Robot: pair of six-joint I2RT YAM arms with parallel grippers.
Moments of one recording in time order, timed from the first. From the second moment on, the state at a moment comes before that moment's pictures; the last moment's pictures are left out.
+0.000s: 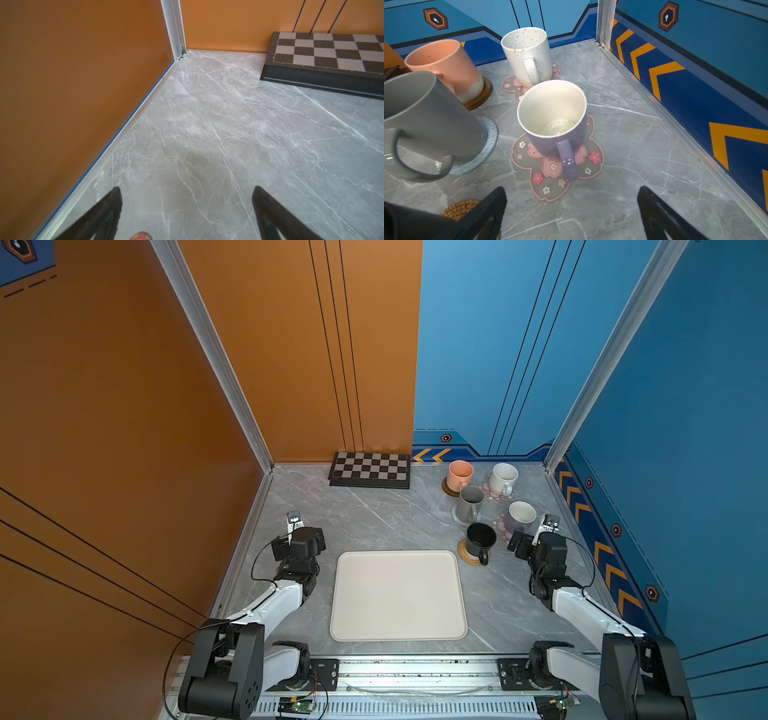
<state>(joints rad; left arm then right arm) -0.11 1.21 0.41 0.34 -0.55 -0.12 -0.02 1.18 0.36 0.36 0.23 0.19</state>
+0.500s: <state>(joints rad) -0.11 1.31 0.37 0.50 -0.56 -0.12 0.05 1.37 0.33 0.72 0.25 0.09</state>
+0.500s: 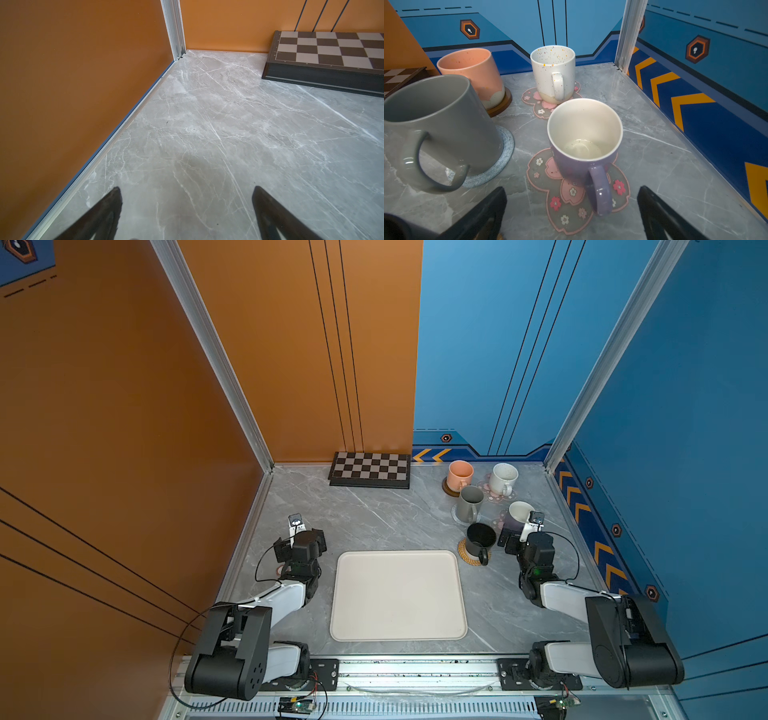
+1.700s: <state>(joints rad) -0.10 1.40 0.38 0.61 -0.48 -0.07 0.09 1.54 0.32 0.94 0.39 0.05</state>
